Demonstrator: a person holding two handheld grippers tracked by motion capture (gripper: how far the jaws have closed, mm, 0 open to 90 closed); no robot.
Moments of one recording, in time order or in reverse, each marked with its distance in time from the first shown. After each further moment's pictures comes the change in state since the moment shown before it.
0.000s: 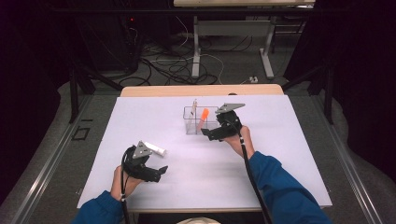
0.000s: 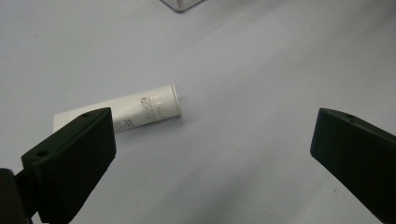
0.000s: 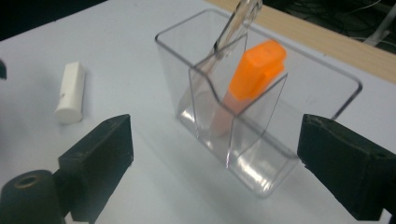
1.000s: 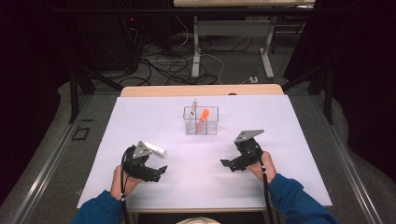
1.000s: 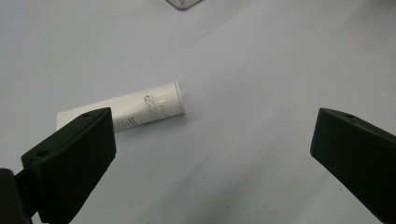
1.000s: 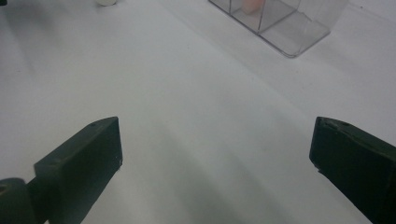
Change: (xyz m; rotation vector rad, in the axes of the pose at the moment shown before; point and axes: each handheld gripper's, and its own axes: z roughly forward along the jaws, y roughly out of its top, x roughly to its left) left arm 0.001 -0.001 0.001 -0.002 0.006 0.003; right arm 0.010 -0.082 -0.055 0.151 0.074 -0.026
